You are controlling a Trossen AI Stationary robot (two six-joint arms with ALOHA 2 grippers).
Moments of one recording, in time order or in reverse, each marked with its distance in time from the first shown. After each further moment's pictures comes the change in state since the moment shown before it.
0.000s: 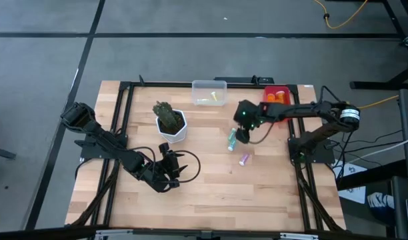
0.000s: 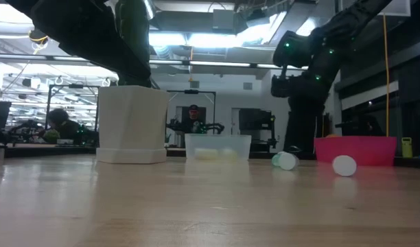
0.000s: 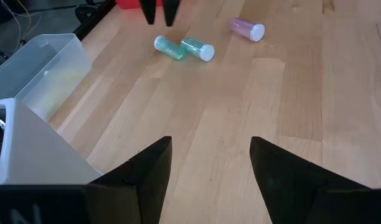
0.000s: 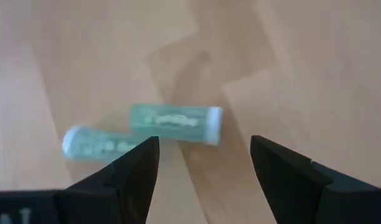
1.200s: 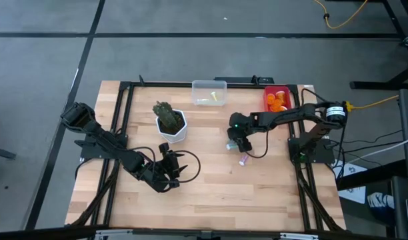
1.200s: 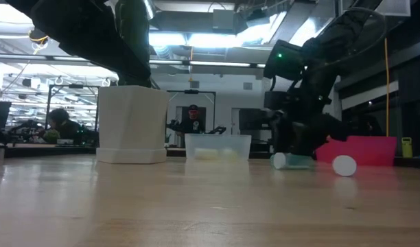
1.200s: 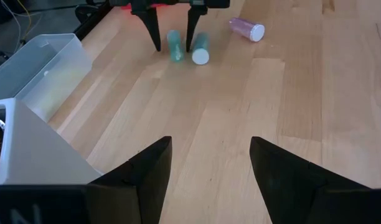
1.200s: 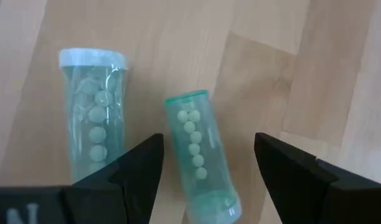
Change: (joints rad) left arm 0.000 0.000 0.000 0.001 0.000 0.000; right arm 0.123 0.175 -0.009 0.143 0.126 -0.565
